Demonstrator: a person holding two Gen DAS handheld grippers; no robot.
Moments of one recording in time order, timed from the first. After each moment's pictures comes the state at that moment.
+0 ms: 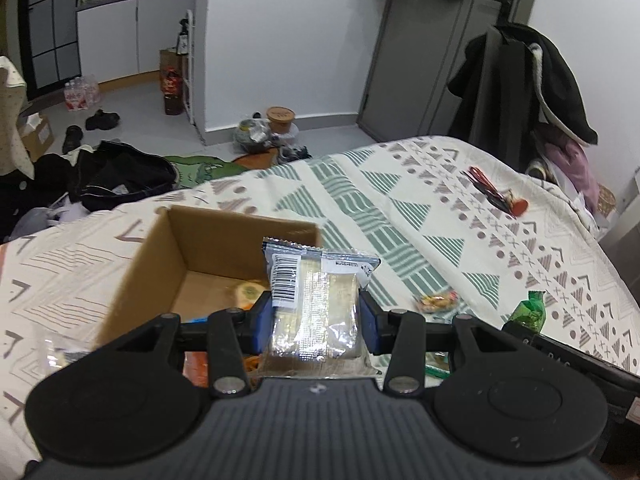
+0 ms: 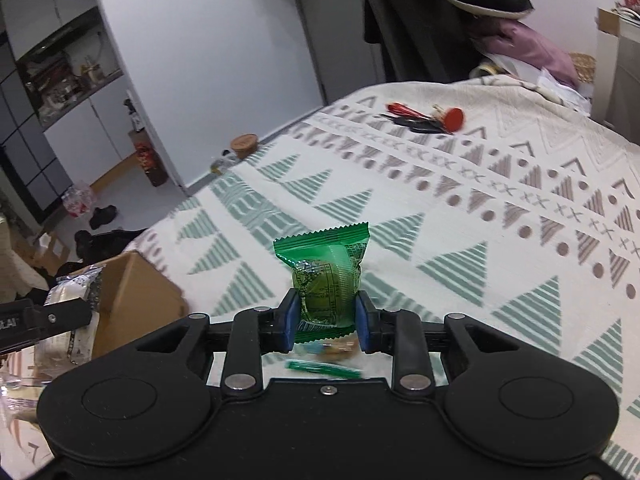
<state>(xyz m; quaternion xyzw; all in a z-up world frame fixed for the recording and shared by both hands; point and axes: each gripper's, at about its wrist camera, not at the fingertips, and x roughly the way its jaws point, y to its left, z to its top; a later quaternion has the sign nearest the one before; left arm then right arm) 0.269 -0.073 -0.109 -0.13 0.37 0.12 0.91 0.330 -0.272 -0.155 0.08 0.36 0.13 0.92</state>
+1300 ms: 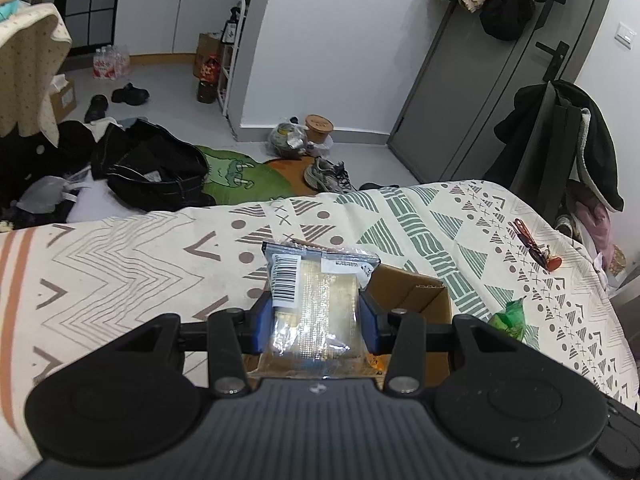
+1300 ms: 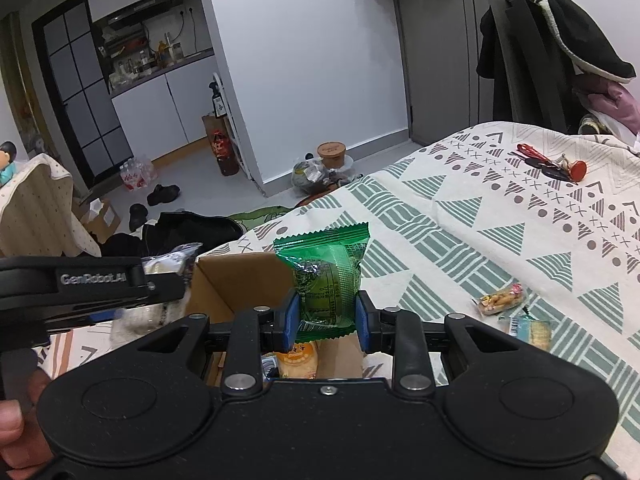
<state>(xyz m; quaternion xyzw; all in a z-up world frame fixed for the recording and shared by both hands) 0.261 0.052 -0.121 -0.21 0.35 0.13 0.90 0.293 -0.124 -0.132 0.02 0.32 0.22 0.92</state>
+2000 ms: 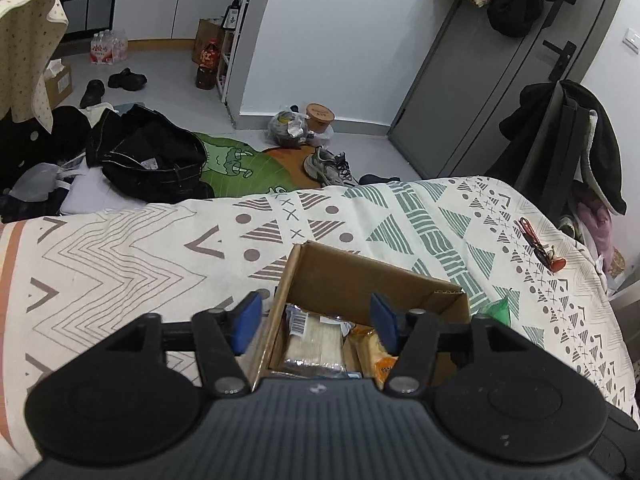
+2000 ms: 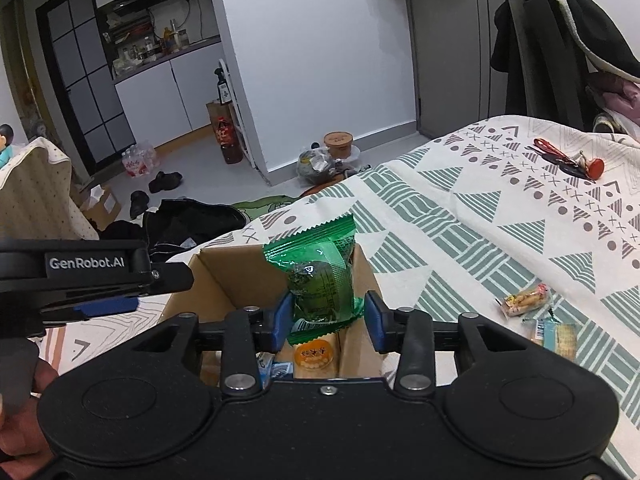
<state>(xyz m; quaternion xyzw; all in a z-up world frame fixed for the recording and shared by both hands) 0.268 0.072 -0.130 -0.22 0.36 0.13 0.90 0.299 -0.103 -0.144 0.01 0.33 0.22 0.92</state>
